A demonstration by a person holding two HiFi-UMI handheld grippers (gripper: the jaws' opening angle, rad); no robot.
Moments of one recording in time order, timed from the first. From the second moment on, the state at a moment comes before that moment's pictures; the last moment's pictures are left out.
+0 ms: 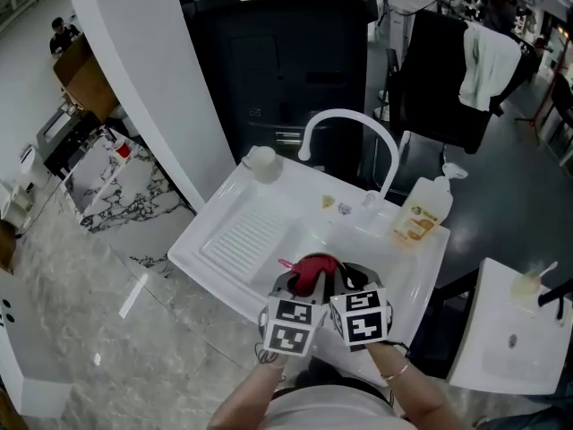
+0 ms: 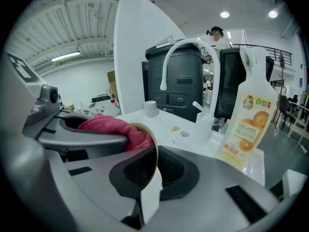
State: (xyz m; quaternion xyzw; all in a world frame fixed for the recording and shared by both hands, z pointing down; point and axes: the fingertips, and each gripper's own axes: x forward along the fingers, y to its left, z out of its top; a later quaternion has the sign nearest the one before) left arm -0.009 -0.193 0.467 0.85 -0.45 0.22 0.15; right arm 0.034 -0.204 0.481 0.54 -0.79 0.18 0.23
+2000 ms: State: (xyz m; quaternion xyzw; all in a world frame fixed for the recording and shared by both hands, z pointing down) left arm -0.041 -0.186 0.491 0.82 -0.47 0.27 0.18; right arm 0.068 -0.221 0.509 0.57 -0.75 0.26 0.20
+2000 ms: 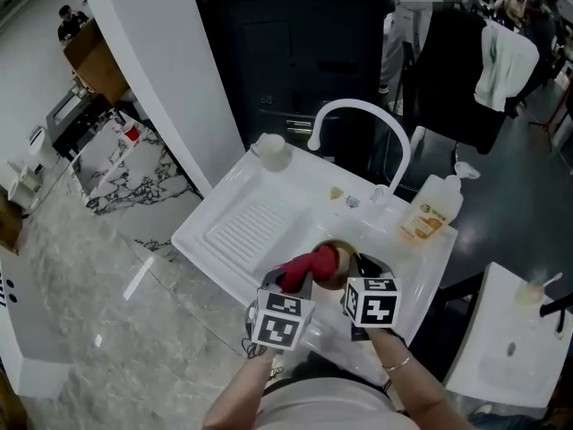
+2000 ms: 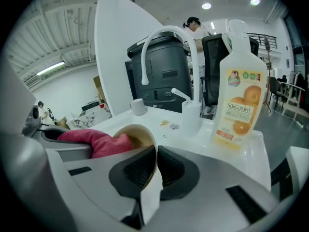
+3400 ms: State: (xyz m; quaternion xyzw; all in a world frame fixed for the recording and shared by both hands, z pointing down) left arm -0.009 -0.154 0.521 0.86 -0.34 0.30 0.22; right arm 0.070 -0.221 0.512 0.58 -0.75 0.29 0.16
